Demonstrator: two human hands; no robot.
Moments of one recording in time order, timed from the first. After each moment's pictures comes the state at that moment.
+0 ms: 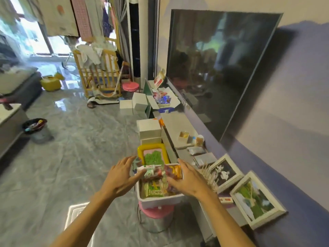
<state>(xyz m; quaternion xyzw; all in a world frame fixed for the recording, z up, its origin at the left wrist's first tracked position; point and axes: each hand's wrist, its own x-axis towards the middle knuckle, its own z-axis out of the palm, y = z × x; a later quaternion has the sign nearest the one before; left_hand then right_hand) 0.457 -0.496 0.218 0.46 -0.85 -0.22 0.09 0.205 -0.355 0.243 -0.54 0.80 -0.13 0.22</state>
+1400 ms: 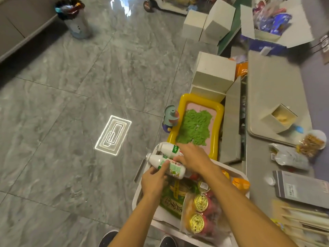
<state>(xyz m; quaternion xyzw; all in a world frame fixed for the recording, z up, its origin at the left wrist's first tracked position) 0.266 -0.670 -0.276 0.68 -0.10 -0.63 0.36 0.114 -0.775 -0.247 -0.75 0.59 0.12 0.26</state>
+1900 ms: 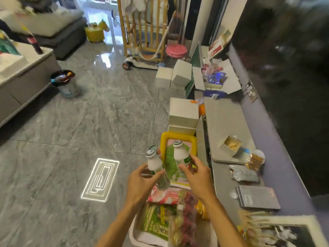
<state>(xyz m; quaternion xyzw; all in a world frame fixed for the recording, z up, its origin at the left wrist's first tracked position) 0.284 -0.721 -0.047 0.63 -0.50 -0.48 0.35 0.065 -0.708 -0.030 -0.51 0.70 -0.38 0.33</state>
